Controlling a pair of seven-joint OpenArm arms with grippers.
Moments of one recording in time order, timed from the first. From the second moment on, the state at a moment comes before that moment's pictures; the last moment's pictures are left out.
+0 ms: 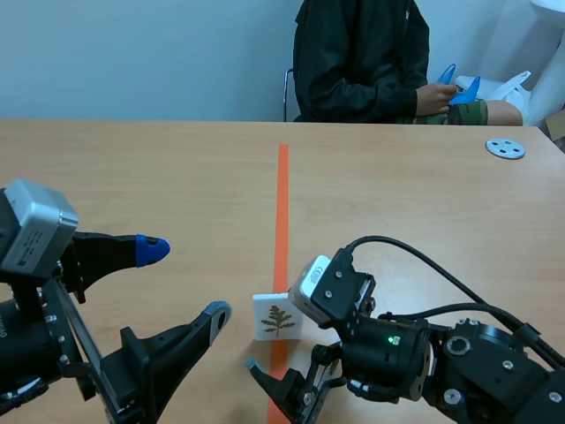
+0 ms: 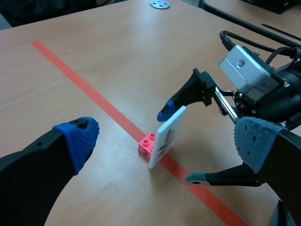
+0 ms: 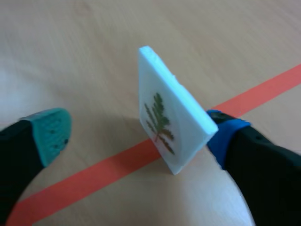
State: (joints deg) left arm 32.0 -28.8 6.4 105.9 -15.0 -32.8 -9.6; right arm -4.9 20.0 -31.5 71.4 -6.7 29.6 18.9
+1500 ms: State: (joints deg) left arm 32.0 -28.8 6.4 105.9 -15.0 -31.5 -9.6; right arm -6.5 20.0 -2.8 75.1 5.8 36.0 17.0
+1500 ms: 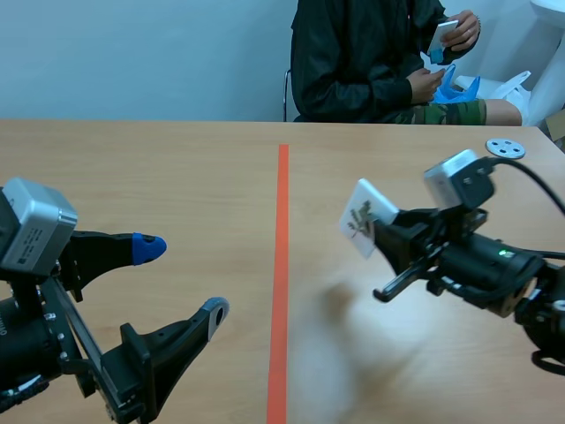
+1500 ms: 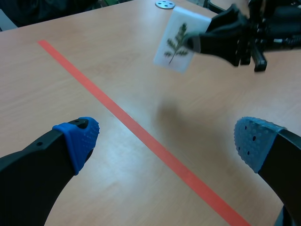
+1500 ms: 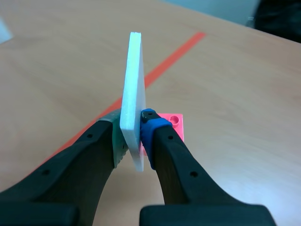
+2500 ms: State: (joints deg) left arm 32.0 -28.8 6.4 105.9 -15.0 -31.5 -9.6; right arm 7.1 21.3 13.9 50.4 12.0 26.4 9.0
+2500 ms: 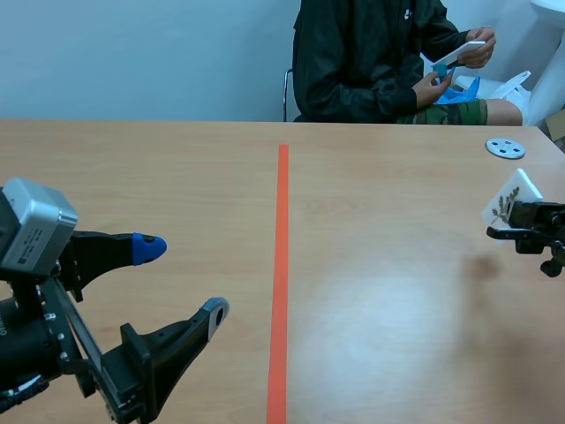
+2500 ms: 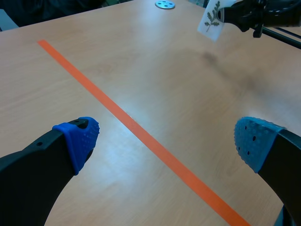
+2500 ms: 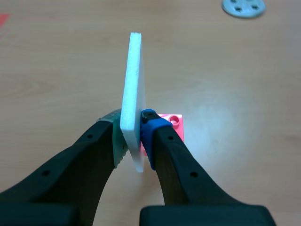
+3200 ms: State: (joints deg) left arm 32.0 -28.8 6.4 105.9 -15.0 -31.5 -9.6; right arm 12.7 21.1 10.7 41.6 11.9 21.8 7.7
